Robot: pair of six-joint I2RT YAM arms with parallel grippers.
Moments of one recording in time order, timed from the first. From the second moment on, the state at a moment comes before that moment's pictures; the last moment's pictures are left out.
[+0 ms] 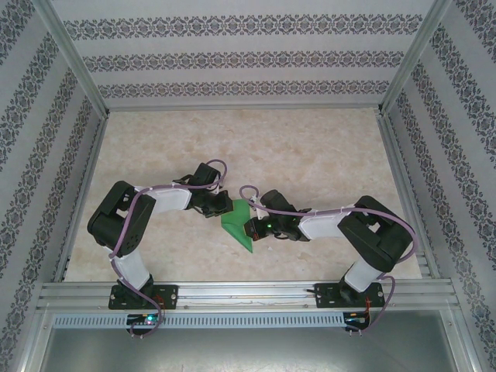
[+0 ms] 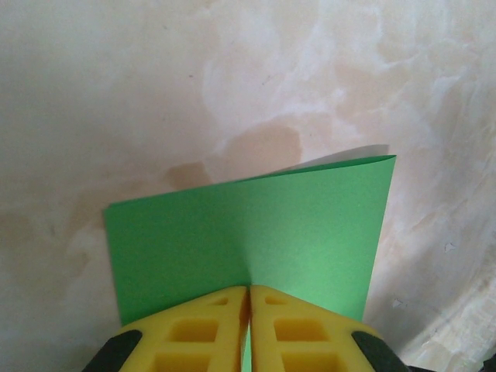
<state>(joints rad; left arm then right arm) -0.47 1.77 0.88 -0.20 0.43 -0.72 0.78 1.65 0.59 0.20 -0.38 0.52</state>
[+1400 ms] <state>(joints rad) -0.55 1.48 0.62 0.01 0.54 -0.89 0.78 1.66 0.59 0.22 -0.38 0.52</state>
